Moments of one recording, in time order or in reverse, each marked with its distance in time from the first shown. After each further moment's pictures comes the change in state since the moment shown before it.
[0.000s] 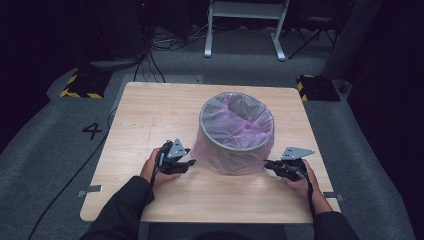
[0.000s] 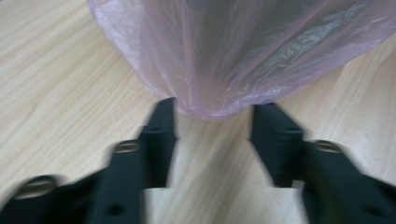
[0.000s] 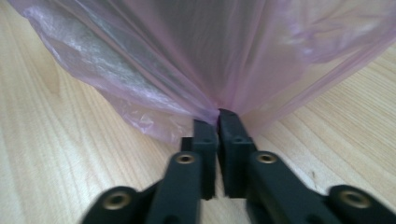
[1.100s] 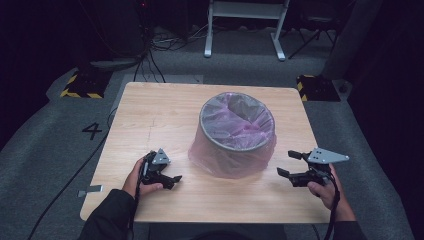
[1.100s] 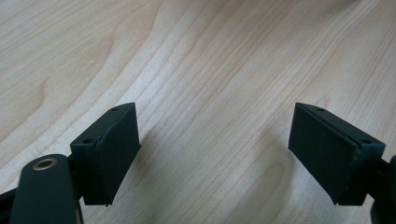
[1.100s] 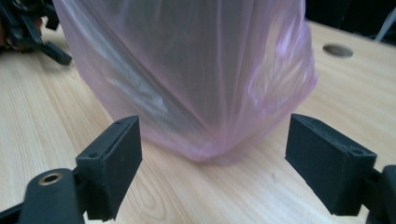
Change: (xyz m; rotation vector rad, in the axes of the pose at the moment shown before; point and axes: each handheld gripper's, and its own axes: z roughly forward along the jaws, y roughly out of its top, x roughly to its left) left arm 0.002 -0.043 -0.026 0.161 -0.011 -0.143; right arm 0.012 0.014 -0.077 -0.182 -0.036 0.027
